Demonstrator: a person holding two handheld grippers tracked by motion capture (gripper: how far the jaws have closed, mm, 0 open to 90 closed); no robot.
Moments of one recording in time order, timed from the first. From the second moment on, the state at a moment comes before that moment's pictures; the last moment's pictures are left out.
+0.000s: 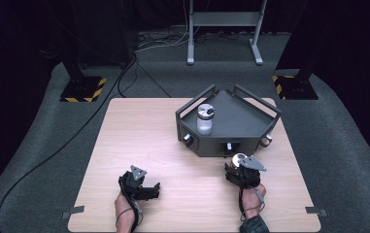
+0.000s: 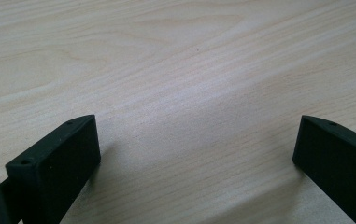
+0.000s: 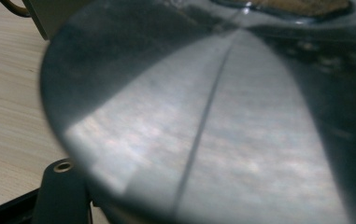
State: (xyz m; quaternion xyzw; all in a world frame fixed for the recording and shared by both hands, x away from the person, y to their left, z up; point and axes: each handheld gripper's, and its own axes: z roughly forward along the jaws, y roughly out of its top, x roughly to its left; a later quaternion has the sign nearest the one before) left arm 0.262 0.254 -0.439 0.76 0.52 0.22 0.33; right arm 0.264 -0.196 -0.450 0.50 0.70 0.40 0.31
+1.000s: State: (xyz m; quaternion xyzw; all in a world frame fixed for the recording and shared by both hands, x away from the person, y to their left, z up) left arm 0.262 0.254 -0.439 0.76 0.52 0.22 0.33; right arm 0.252 -0.220 -0.434 0.50 0.69 0.42 0.31
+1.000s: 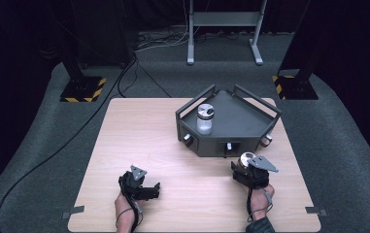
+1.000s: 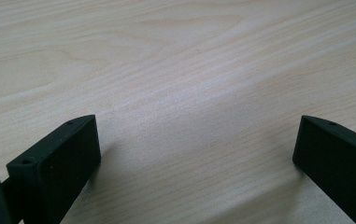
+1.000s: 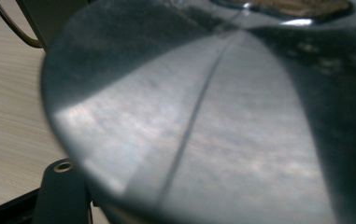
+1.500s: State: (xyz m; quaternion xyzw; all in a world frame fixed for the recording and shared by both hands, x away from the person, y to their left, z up) left arm 0.262 0.254 -0.439 0.76 0.52 0.22 0.33; right arm 0.249 -0.221 -0.419 0.50 0.69 0.42 0.32
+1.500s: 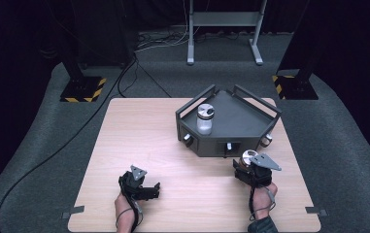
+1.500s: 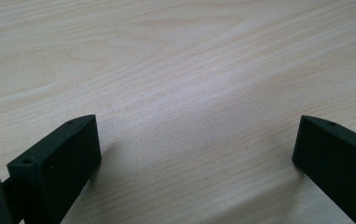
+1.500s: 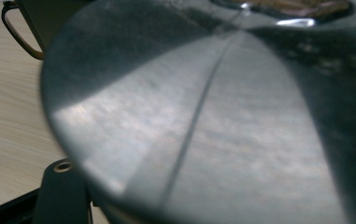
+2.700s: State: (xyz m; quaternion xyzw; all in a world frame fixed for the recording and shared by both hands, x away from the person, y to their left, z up) left arm 0.262 0.254 -0.439 0.76 0.52 0.22 0.33; right arm 0.256 -0.234 -0.366 0.48 0.68 0.43 0.34
